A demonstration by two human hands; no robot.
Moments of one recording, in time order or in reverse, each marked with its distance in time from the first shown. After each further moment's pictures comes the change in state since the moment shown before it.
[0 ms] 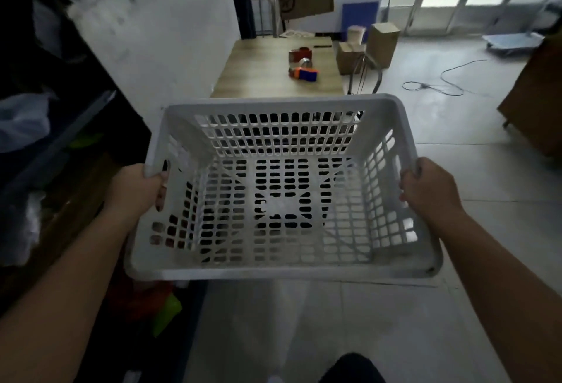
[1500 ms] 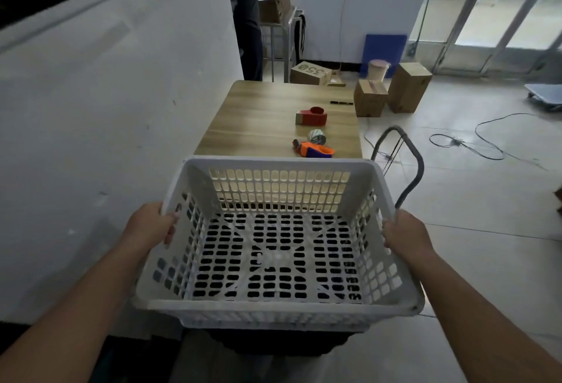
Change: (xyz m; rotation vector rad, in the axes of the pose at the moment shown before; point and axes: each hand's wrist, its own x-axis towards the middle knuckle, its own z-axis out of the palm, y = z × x) left_hand 0.524 0.179 0.254 0.152 -0.124 -0.099; right_hand 0.594 -0.091 0.218 -0.184 -0.271 0.065
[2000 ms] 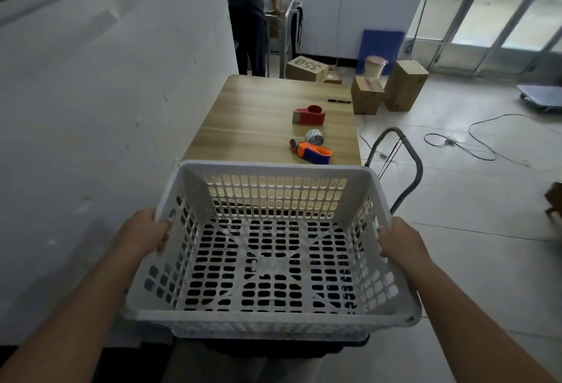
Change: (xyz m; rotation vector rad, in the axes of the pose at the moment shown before) left_hand 0.035 -0.013 0.015 0.037 -0.031 -0.019; right_hand 0.022 -0.009 0.016 -0.040 -0.065 0.079
